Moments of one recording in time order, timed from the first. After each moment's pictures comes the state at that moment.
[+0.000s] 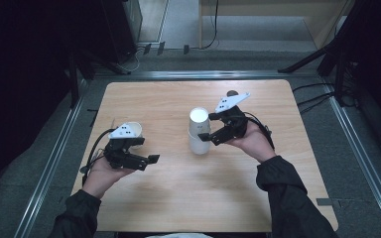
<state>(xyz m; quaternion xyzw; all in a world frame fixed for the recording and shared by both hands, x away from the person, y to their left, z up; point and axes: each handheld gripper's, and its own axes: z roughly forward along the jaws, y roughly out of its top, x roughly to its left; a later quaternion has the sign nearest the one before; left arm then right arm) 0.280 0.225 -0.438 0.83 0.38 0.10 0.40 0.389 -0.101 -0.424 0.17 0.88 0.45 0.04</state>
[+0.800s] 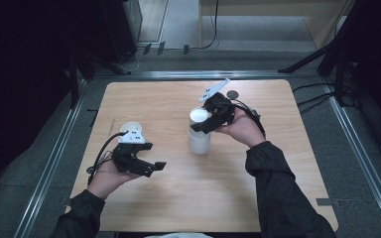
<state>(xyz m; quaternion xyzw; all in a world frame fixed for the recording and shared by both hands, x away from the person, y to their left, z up) 0.277 0.209 -0.444 0.85 0.34 0.07 0.39 0.413 -0.066 -0.407 0.17 0.91 0.37 0.05</state>
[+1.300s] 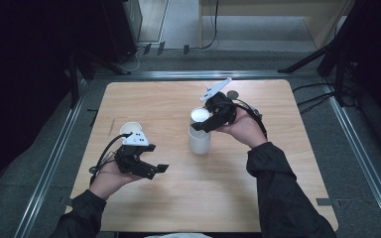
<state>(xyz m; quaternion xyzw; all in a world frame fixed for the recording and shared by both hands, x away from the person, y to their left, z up) 0.276 0.201 -0.446 0.86 0.33 0.07 0.38 0.410 -0.070 -0.401 0.17 0.91 0.38 0.05</state>
